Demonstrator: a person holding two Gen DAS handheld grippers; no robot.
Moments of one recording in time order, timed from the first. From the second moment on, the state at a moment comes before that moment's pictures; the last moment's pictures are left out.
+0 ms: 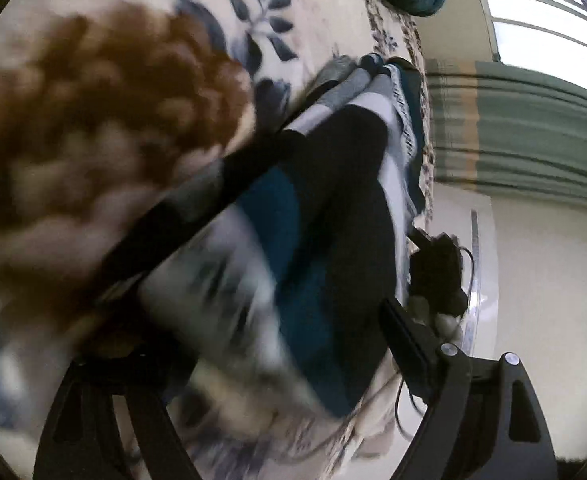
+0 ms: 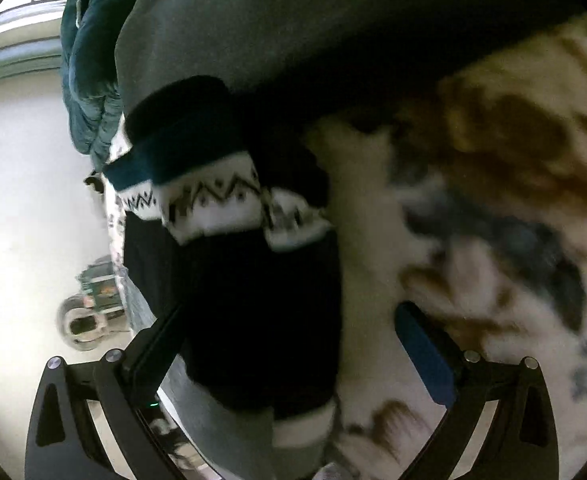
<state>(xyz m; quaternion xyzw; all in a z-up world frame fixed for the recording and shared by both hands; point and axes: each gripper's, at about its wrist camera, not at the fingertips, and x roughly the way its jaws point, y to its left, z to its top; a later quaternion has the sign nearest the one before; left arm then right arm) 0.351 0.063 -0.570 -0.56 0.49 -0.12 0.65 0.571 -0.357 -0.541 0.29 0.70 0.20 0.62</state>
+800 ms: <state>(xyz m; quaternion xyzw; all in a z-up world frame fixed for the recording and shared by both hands) 0.375 0.127 -0.506 -0.49 0.54 -0.20 0.66 0.336 -0.362 -0.467 0.41 0.61 0.14 0.66</state>
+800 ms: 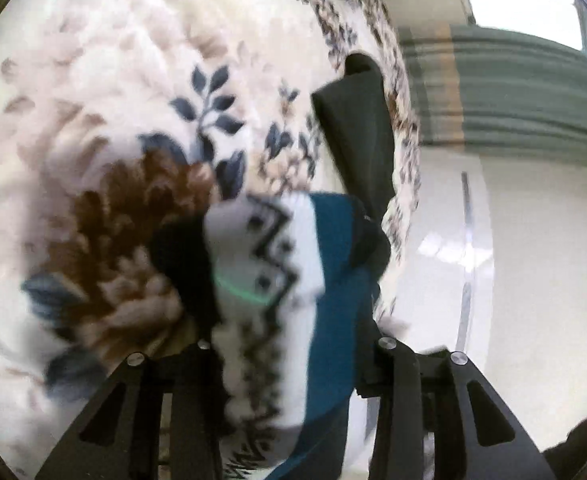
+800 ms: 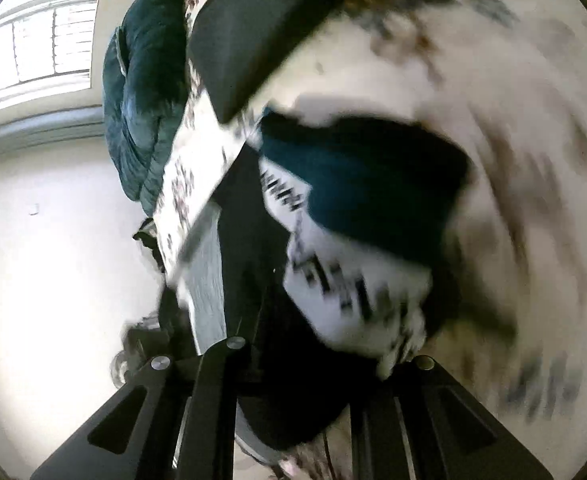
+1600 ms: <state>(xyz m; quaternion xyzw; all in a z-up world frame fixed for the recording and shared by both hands) 0.366 0.151 -0.546 -0.45 0.54 -0.05 0.71 0.343 -0.394 -0.412 0.22 0.67 0.08 0.71</state>
